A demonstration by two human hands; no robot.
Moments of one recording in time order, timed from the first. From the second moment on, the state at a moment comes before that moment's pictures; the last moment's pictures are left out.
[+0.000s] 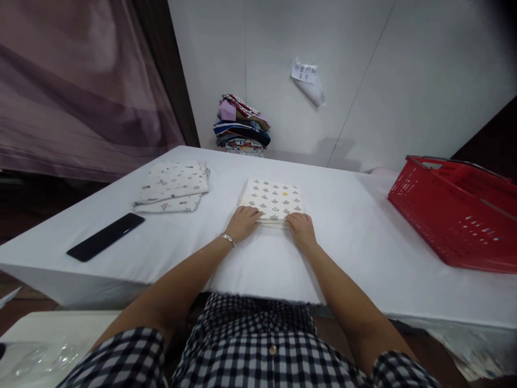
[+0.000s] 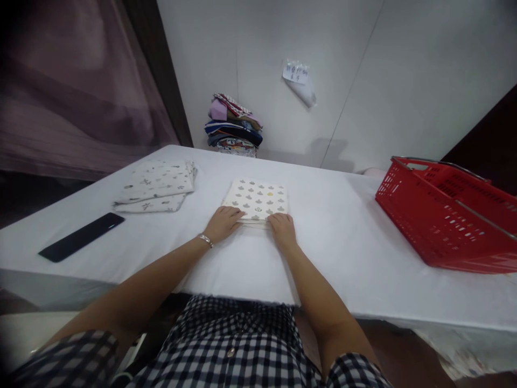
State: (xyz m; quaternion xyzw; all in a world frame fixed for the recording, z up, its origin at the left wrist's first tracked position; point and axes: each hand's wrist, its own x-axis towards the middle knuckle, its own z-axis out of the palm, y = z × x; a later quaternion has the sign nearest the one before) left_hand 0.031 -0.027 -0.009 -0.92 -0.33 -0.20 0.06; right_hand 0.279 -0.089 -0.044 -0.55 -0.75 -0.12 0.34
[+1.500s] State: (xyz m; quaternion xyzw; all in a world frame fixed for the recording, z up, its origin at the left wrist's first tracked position) left_hand 0.026 0.016 -0.004 -0.92 -0.27 -0.24 0.15; right_hand 0.274 -0.084 -0.022 -0.57 -0.78 -0.15 0.20
